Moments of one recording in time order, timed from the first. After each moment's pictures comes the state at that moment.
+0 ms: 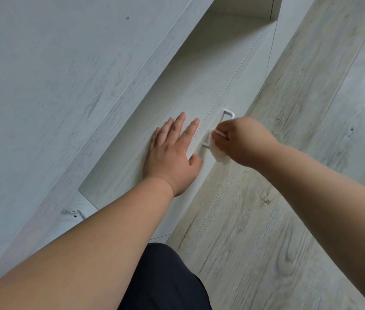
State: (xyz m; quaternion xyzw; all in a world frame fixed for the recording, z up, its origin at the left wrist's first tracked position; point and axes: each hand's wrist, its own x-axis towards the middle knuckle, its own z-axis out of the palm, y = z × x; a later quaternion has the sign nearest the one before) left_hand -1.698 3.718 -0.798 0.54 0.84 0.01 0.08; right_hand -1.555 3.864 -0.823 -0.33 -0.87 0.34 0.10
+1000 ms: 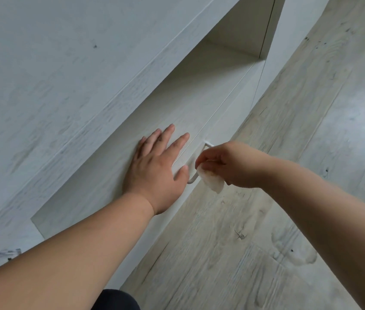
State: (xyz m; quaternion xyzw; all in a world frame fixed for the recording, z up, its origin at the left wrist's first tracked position) left_hand -1.699 3.761 -0.799 0.53 0.84 0.06 0.09; right_hand -1.547 3.929 -0.809 -0.20 -0.88 0.42 -0.05
